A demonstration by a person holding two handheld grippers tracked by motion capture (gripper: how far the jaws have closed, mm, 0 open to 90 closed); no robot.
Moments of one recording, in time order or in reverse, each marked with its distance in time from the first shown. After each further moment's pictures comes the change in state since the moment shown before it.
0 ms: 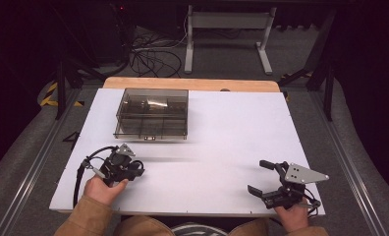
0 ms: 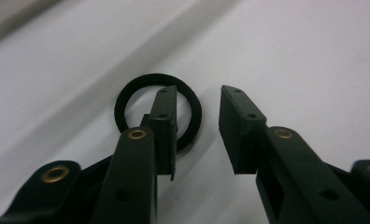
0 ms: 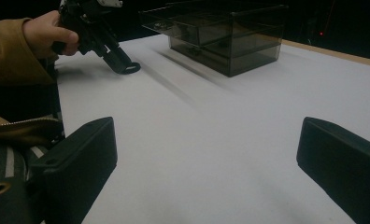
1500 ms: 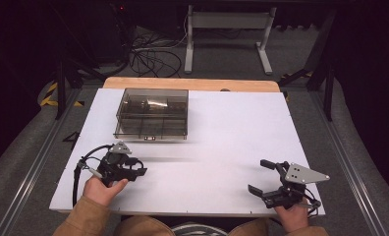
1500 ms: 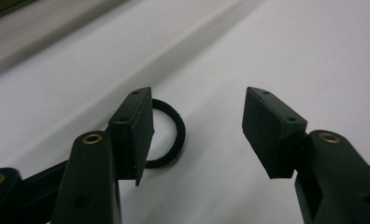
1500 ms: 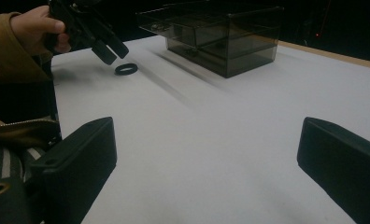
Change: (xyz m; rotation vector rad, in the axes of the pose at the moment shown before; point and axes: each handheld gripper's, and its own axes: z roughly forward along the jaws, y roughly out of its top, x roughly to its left) left arm -0.003 0.002 -0.015 -0.100 -0.029 -0.024; right arm 0.000 0.000 -0.001 -0.004 -0.013 -0.001
